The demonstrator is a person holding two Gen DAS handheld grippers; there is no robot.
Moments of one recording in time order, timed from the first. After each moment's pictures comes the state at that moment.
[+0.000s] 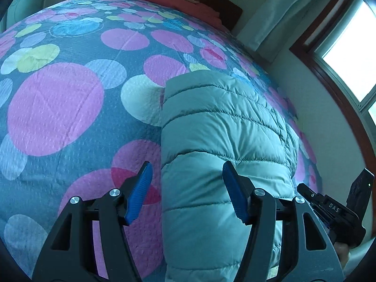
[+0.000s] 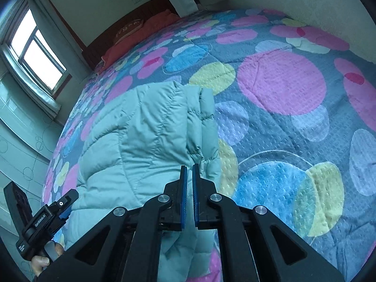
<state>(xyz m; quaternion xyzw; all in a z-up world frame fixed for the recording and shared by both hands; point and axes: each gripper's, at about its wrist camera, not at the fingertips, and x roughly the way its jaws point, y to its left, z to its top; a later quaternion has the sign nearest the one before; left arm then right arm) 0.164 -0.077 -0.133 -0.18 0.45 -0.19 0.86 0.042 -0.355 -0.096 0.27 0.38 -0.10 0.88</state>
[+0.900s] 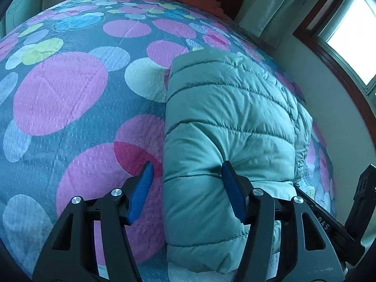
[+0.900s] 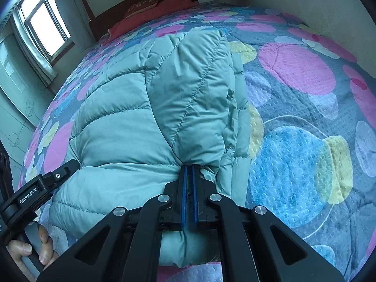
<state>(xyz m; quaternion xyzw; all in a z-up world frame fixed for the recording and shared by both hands) 0.149 -0.088 -0.141 -0.13 0.47 -0.17 0.86 0.038 -0.298 -0.120 0.18 0.44 -0.11 0.87</state>
